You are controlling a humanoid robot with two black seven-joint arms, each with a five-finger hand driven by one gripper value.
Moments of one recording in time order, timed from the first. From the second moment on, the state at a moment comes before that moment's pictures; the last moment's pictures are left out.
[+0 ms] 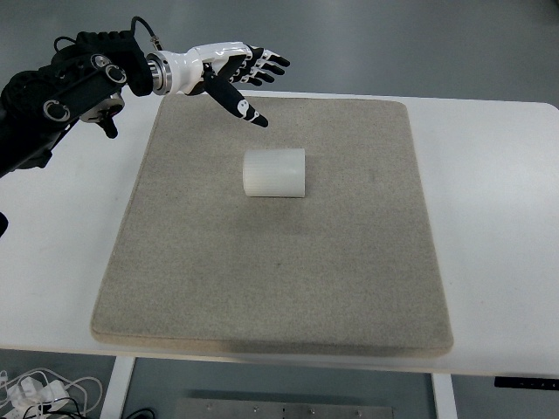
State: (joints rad) left arm -1.28 0.33 -0.24 -0.69 0.76 -0.43 -0.16; right arm 0.02 0.00 0.00 0.18 0.00 -0.01 -0.03
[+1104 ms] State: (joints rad) left arm -1.36 0.29 0.02 -0.92 0.87 -0.30 0.04; right arm 0.02 0.00 0.00 0.18 0.00 -0.01 -0.03
